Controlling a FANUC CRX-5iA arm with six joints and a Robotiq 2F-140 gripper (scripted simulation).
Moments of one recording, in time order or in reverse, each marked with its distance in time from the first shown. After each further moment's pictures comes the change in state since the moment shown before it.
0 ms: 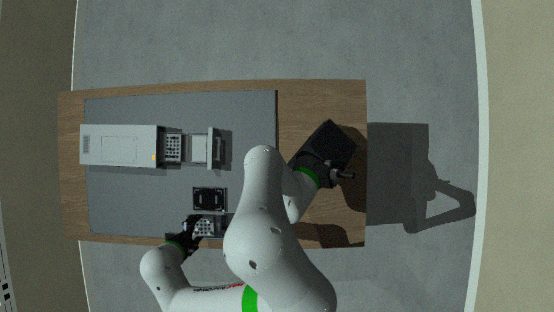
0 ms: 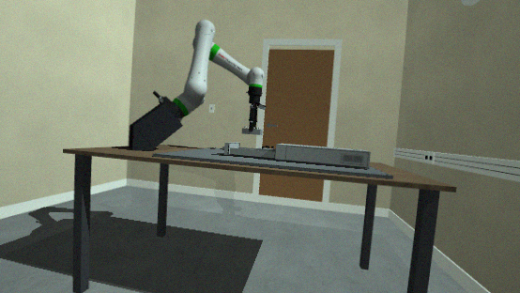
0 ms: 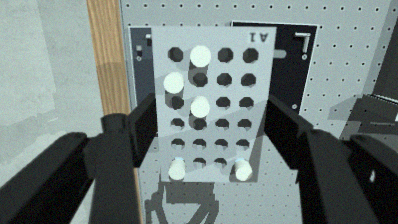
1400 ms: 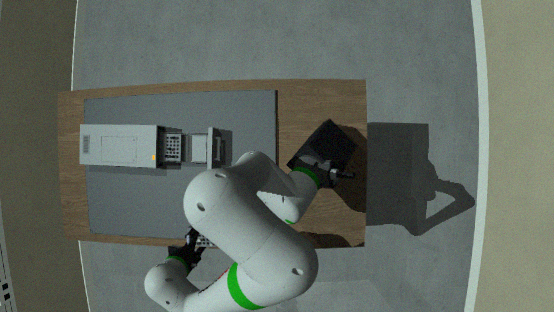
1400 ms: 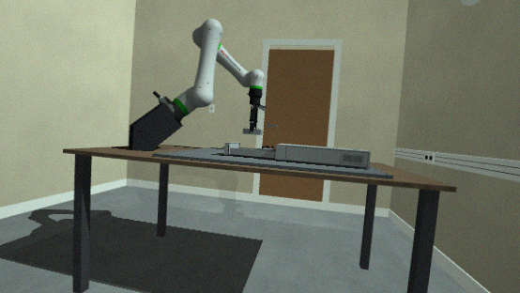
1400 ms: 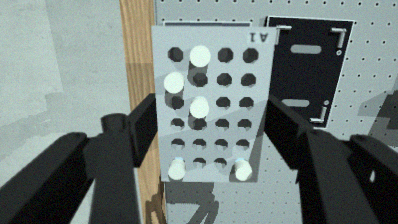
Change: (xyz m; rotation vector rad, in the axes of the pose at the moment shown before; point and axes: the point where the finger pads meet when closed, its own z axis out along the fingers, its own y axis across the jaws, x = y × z) arm -0.007 -0.050 0.000 -0.006 0.002 0.001
